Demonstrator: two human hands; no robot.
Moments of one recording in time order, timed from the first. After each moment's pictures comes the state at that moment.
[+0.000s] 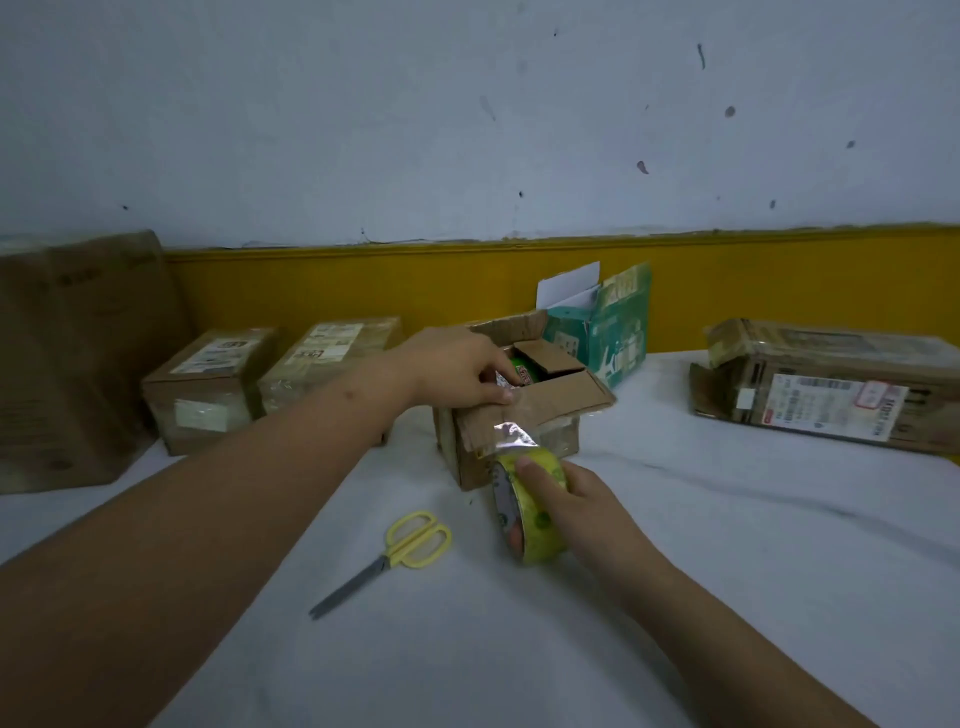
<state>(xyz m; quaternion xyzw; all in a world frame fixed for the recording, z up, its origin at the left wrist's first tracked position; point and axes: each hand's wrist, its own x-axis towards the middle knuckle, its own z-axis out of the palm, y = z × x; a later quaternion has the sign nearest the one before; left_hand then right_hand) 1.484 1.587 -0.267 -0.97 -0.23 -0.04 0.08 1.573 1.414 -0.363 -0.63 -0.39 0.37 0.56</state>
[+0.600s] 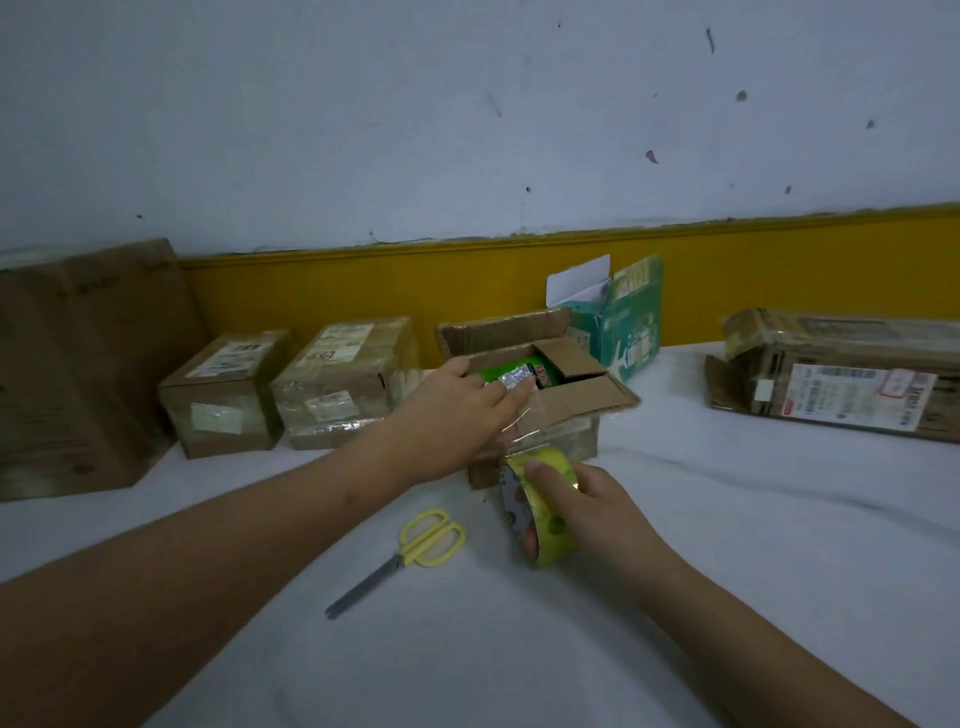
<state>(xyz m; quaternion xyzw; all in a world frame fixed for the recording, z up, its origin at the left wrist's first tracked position) 1.460 1.579 -0.331 -0.88 -0.09 -0.15 0.44 1.580 1.417 -0.374 -0.61 -0.42 0.37 0.56</state>
